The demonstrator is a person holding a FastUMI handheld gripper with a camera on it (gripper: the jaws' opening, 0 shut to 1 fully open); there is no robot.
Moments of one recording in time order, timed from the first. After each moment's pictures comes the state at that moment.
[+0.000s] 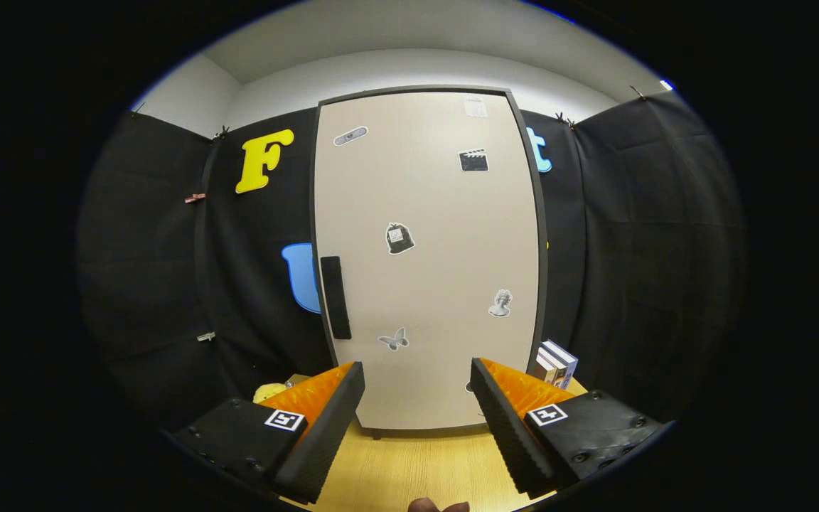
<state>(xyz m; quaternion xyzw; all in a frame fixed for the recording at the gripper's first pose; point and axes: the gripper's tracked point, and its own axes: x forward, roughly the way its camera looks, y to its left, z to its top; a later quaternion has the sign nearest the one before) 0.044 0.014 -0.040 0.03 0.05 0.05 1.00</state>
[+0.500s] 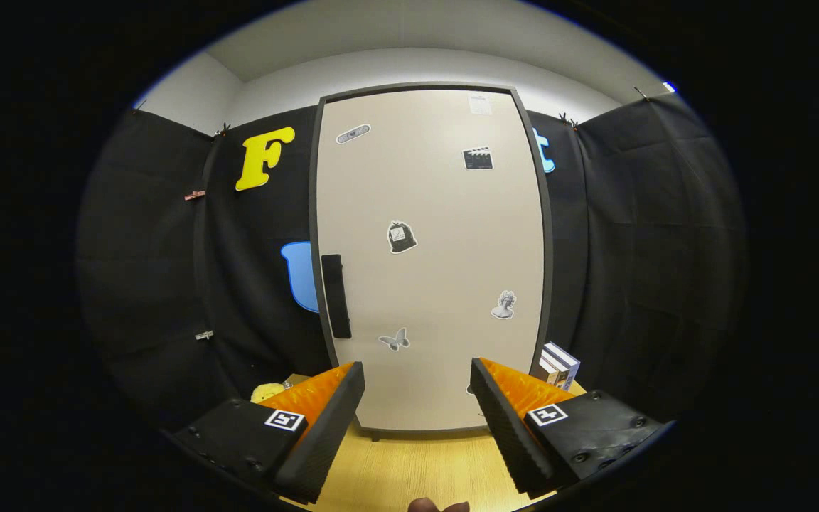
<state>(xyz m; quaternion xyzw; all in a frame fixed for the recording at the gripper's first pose) 0.056 0.018 -0.044 0.03 0.05 0.05 1.00</state>
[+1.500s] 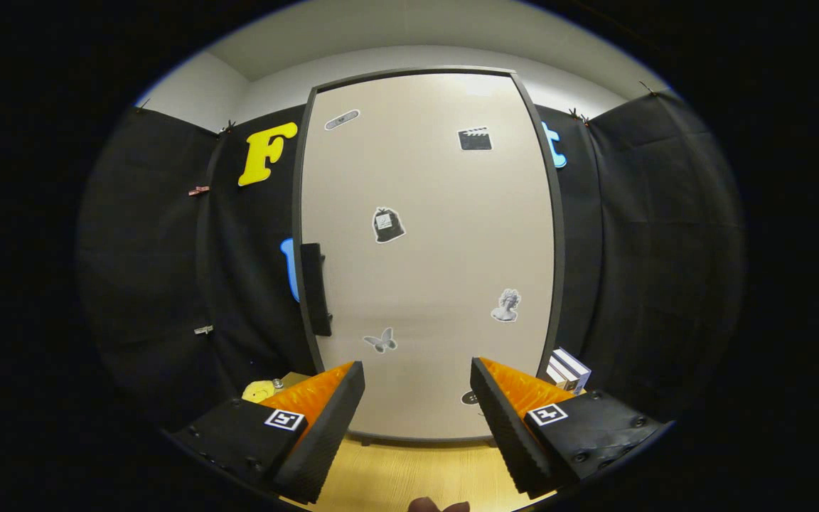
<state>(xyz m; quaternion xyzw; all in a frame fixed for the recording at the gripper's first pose) 0.105 -0.019 -0.056 0.02 0.03 0.07 1.00</state>
